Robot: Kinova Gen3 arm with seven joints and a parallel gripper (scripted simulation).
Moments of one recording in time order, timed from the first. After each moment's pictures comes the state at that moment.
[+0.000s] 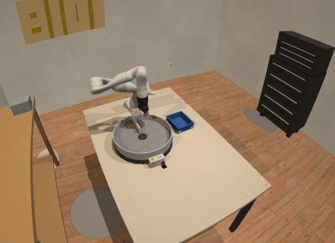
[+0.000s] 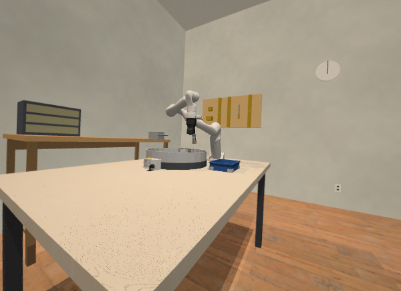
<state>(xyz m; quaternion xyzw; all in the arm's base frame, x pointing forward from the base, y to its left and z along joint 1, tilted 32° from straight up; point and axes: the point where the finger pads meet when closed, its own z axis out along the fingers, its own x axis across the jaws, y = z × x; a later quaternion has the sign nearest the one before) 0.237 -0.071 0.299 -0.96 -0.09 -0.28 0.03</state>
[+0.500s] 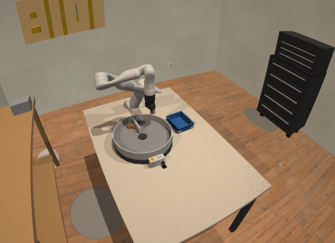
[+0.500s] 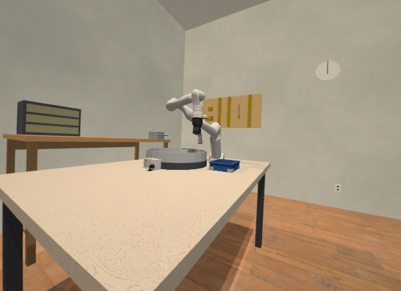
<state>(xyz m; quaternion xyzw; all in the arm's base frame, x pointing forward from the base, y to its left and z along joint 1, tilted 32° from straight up) 0.237 -0.019 0.307 -0.96 -0.10 -0.28 0.03</state>
